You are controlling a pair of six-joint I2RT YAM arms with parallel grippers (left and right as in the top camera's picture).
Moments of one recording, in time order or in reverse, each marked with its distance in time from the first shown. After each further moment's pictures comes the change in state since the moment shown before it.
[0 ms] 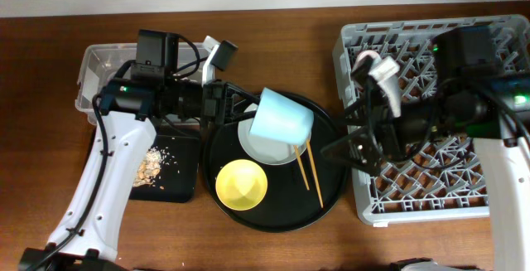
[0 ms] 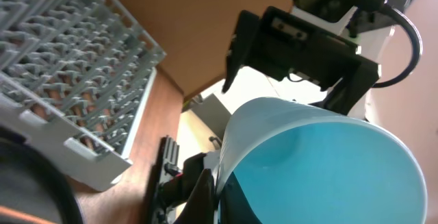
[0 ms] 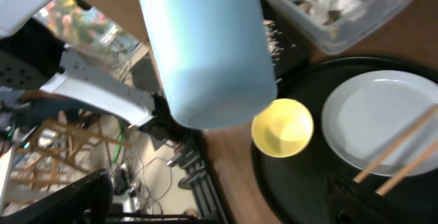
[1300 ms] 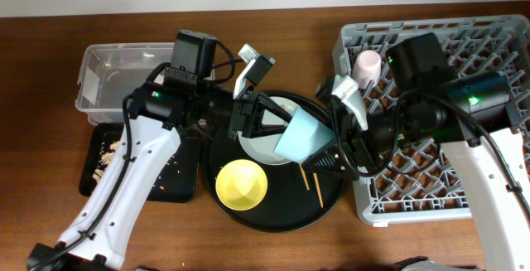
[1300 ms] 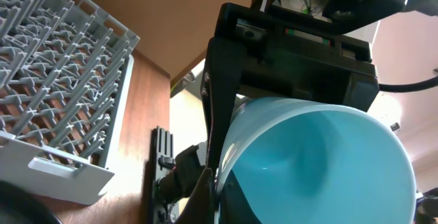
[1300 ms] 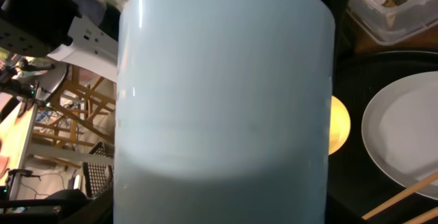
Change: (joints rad) left arm -0.161 0.000 0.000 0.089 -0.024 0.041; right arm 0.153 0.001 -0.097 0.081 0.011 0.003
